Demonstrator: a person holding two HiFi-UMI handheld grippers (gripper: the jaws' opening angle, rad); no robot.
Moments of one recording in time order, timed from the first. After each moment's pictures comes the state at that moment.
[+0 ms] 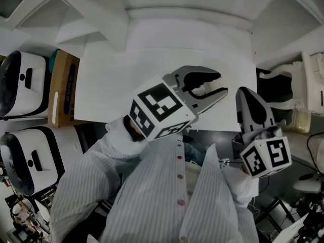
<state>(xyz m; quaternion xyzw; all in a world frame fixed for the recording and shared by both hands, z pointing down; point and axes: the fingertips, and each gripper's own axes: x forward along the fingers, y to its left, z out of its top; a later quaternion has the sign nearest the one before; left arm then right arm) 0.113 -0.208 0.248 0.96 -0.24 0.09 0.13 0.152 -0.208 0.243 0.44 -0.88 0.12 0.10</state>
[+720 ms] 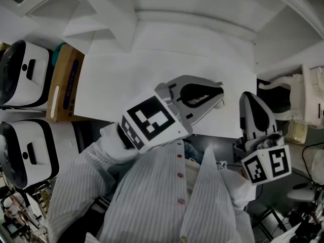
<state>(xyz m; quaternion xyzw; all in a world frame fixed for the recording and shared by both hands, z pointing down) 0.090 -0.187 0.216 0.96 -0.26 0.07 0.08 0.140 -0.202 0.213 0.42 -0.90 0.08 0.07</state>
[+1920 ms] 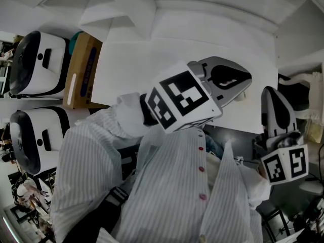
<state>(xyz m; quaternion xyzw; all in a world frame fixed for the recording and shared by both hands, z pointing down) 0.098 -0.204 0.223 0.96 -0.25 0.09 0.09 0.137 -0.200 0.218 0.41 -0.91 0.09 0.07</state>
